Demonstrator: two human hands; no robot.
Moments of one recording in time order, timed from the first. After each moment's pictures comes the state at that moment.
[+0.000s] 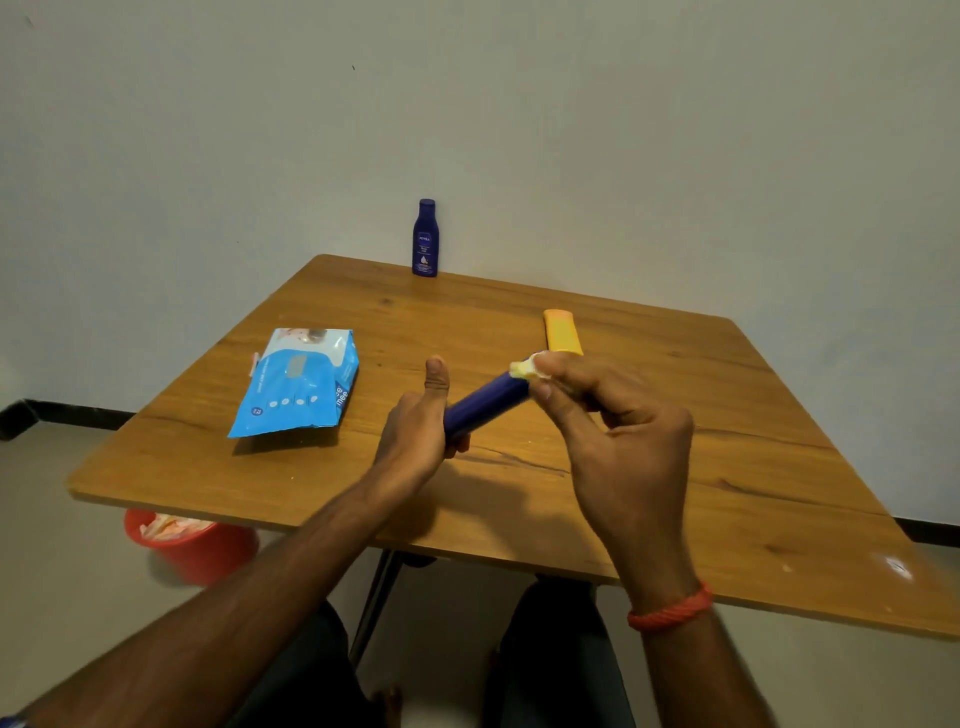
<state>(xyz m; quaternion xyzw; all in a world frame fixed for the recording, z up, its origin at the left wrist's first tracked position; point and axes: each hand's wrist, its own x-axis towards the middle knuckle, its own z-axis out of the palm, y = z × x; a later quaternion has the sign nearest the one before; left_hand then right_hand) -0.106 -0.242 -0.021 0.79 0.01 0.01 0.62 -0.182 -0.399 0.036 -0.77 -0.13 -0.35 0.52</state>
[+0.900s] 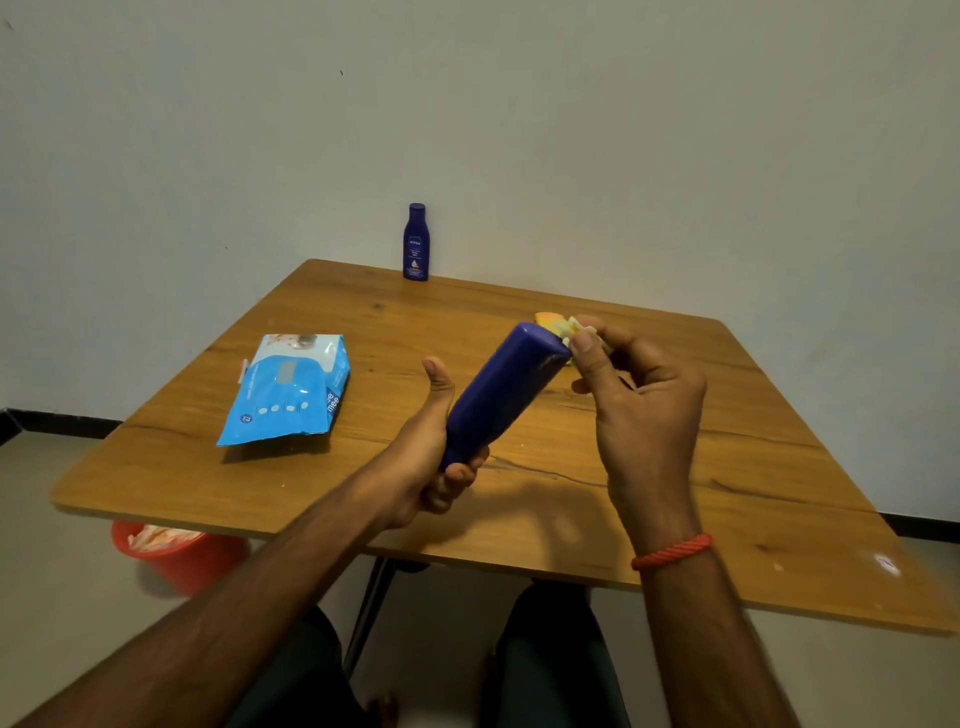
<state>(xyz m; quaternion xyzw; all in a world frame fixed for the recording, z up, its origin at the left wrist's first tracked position) -0.124 -0.241 -0.004 0.66 0.02 -0.28 0.70 -0.151 -0.415 0.043 -0.71 -0.03 -0.34 0.62</state>
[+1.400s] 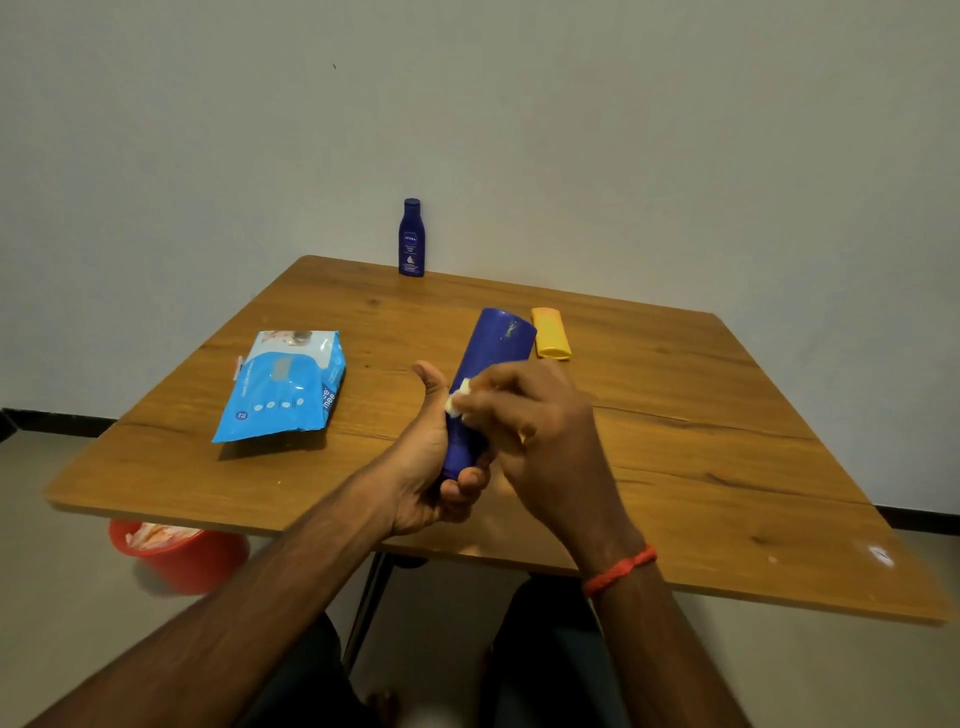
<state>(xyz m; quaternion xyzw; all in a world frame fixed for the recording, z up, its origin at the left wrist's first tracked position) -0.130 -0.250 -0.004 0.52 0.05 -0.34 0.78 -0.152 -0.392 0.009 -0.85 -0.28 -0.34 0.28</state>
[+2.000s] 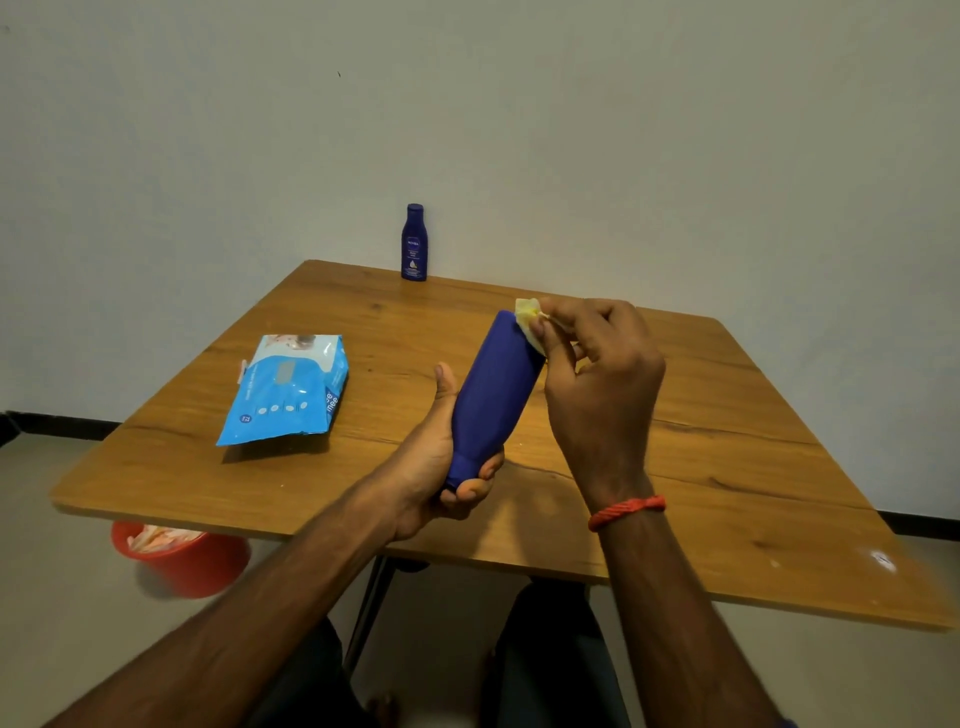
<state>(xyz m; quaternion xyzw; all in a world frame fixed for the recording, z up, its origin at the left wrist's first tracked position) -0.133 -0.250 0.000 0.61 -0.02 -0.32 0.72 -0.128 -0.399 0.044 -0.81 -0.08 -0.49 0.31</state>
